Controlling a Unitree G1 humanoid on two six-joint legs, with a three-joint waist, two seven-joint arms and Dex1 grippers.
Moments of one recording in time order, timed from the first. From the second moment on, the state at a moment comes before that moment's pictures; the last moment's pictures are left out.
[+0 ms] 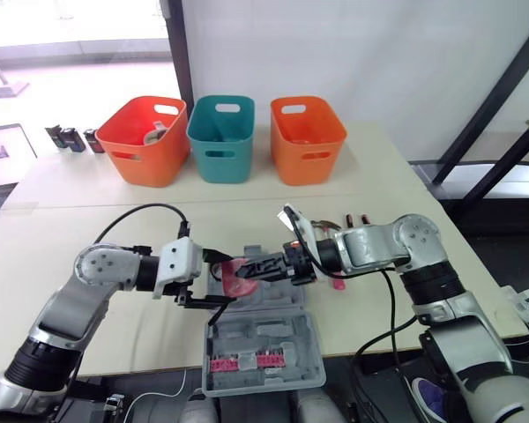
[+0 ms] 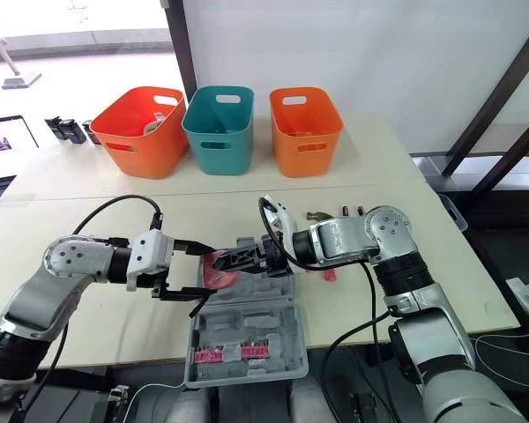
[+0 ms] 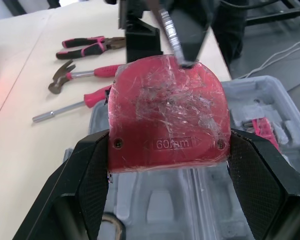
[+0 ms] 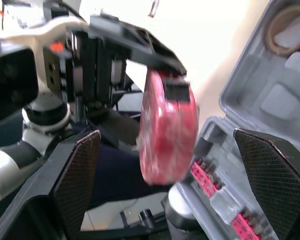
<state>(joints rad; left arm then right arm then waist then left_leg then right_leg) -0.31 0.76 -0.10 -0.24 -0.32 0.16 -1.24 -0.81 -0.47 0.19 0.21 1.94 1.41 -0.29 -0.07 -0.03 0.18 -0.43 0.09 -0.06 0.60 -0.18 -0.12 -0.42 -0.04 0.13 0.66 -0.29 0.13</state>
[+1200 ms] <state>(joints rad) 0.04 0.80 0.15 -0.18 -0.48 0.09 -1.30 -0.37 -1.00 0.15 0.14 1.88 1.39 -0.12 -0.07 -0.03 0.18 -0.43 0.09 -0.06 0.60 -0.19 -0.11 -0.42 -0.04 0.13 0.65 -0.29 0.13</state>
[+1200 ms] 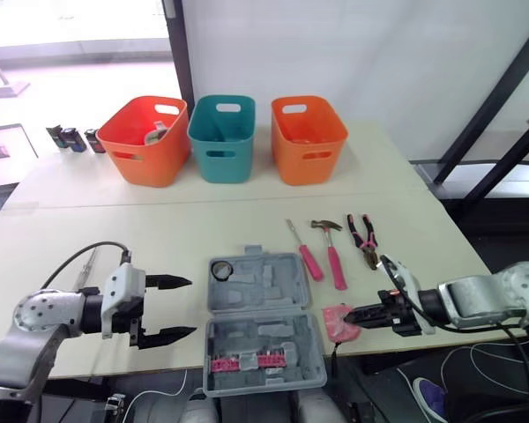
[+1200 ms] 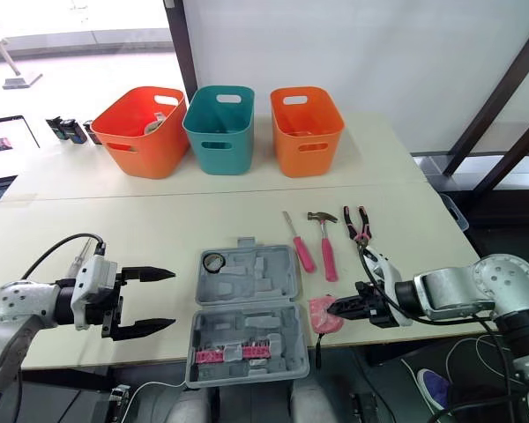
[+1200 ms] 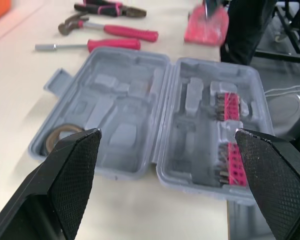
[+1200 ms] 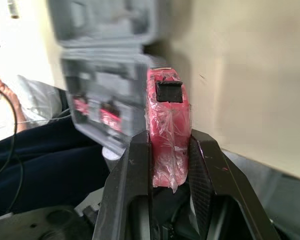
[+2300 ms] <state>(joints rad) 0.03 0.80 0.10 -0.21 -0.48 0.13 -1.28 -0.12 -1.24 0.20 -0.34 0.58 0.43 1.00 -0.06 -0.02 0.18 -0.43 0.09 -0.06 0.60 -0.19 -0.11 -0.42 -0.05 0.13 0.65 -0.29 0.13</state>
